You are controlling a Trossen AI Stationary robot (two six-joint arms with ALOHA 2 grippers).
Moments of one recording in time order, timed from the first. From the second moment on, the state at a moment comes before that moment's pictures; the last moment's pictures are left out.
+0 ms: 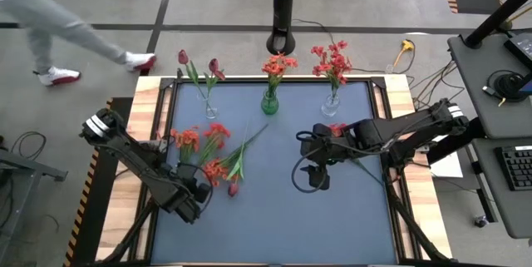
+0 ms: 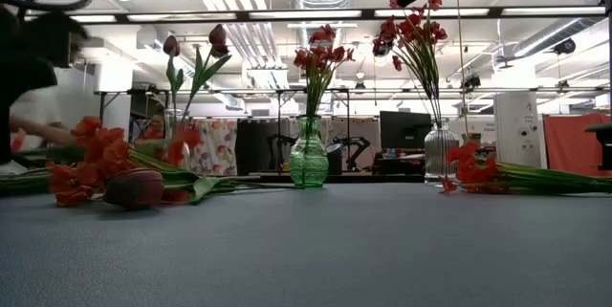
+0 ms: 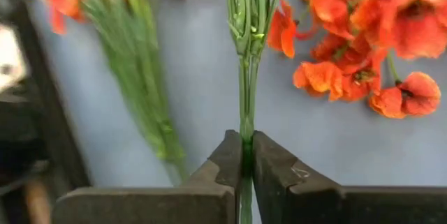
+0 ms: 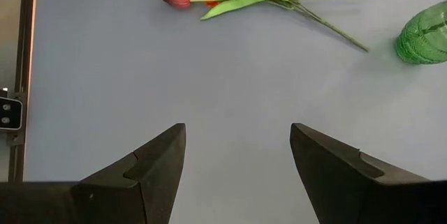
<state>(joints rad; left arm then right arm) -0.78 1.52 0.81 -1.15 -0.35 -1.92 0.25 1.46 1.39 -0.90 0.16 0.35</state>
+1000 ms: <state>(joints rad) -0.82 1.42 1.30 -0.98 -1.06 -0.86 0.25 1.46 1.11 -0.27 0.16 0.13</state>
